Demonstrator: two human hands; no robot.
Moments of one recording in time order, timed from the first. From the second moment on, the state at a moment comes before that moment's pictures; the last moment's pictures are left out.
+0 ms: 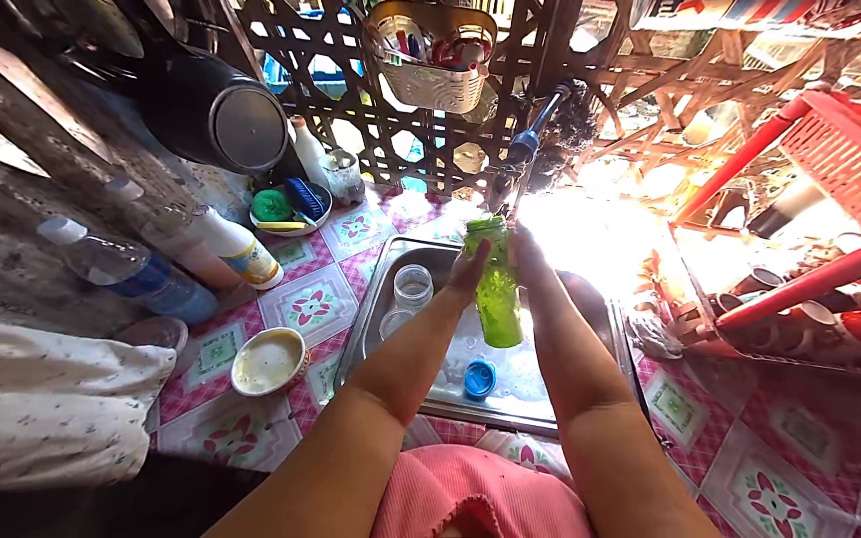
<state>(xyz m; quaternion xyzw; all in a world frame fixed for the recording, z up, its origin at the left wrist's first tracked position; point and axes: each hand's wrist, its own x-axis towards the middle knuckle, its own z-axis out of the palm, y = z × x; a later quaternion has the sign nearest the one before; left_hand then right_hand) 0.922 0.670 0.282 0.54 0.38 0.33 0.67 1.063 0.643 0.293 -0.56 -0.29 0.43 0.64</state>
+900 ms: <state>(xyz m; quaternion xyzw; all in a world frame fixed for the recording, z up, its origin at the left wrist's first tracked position) 0.929 0.682 0.270 0.41 0.24 0.58 0.67 1.003 0.561 0.220 -0.29 -0.02 0.50 0.82</state>
